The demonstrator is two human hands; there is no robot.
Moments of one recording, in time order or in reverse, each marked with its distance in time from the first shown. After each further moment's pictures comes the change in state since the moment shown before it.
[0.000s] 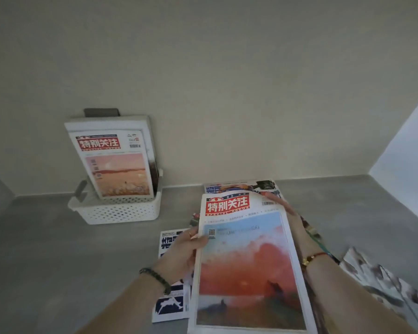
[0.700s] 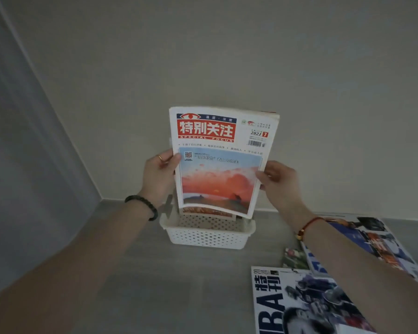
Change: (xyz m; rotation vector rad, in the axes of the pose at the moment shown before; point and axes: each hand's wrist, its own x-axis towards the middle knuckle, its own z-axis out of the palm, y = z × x) left_hand -0.033 0.207 -0.234 0.253 0.660 0.731; right_hand 0.065 -0.007 0.300 -0.428 -0.135 -0.489
